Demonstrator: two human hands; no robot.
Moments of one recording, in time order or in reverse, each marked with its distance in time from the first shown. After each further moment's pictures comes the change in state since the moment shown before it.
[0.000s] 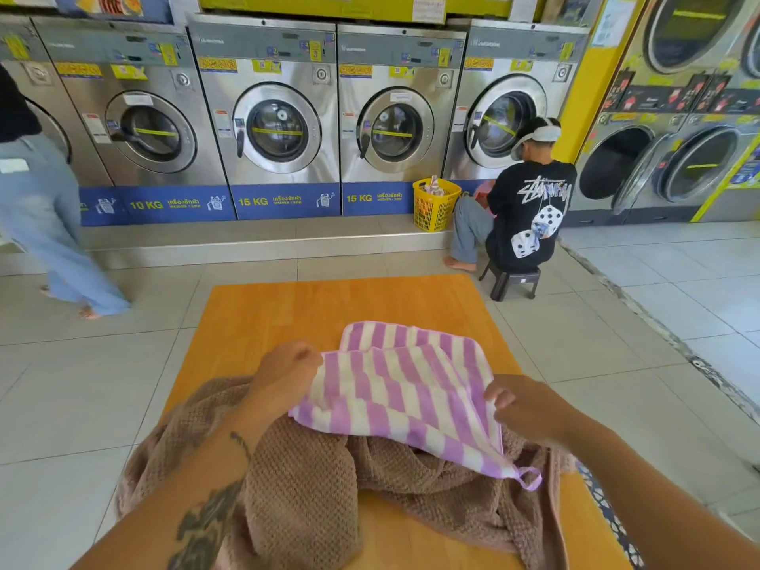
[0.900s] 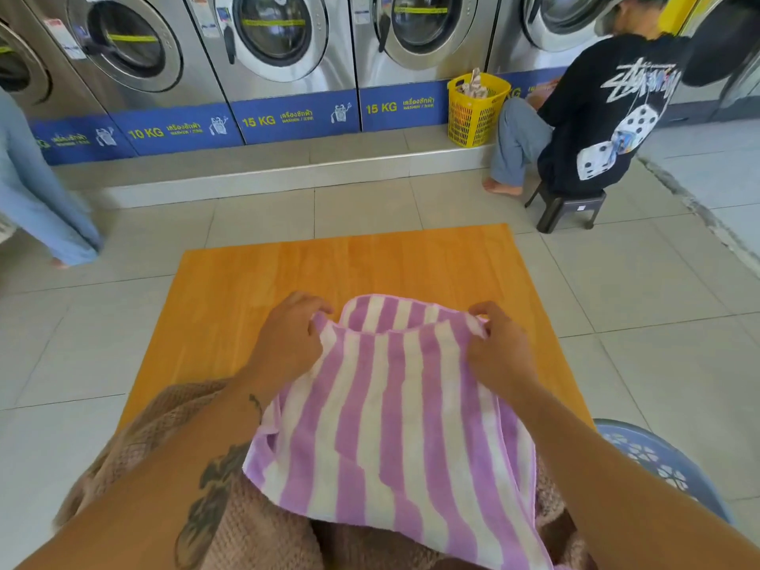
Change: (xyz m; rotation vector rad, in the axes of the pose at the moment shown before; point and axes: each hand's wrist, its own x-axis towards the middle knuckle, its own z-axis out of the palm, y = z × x) left_hand 0.142 -0.017 0.063 0.268 0.088 0.238; right_hand 0.191 -0.006 0.031 0.394 0.308 0.061
